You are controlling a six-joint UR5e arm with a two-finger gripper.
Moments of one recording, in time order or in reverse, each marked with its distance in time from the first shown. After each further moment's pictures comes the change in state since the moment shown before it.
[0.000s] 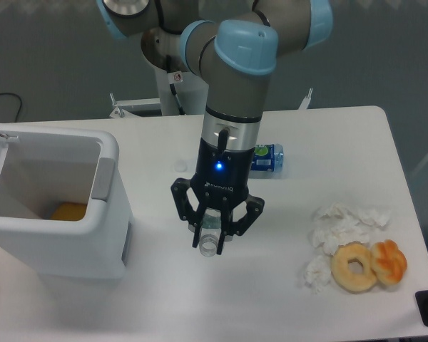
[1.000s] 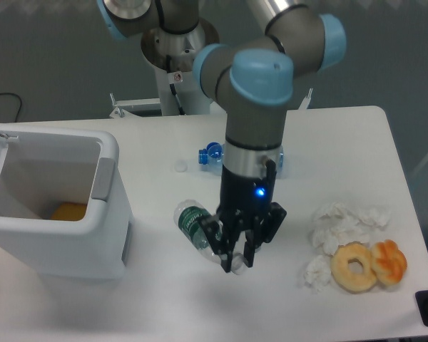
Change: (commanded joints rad) arm 0.005 -0.055 0.083 0.003 0.086 -0.491
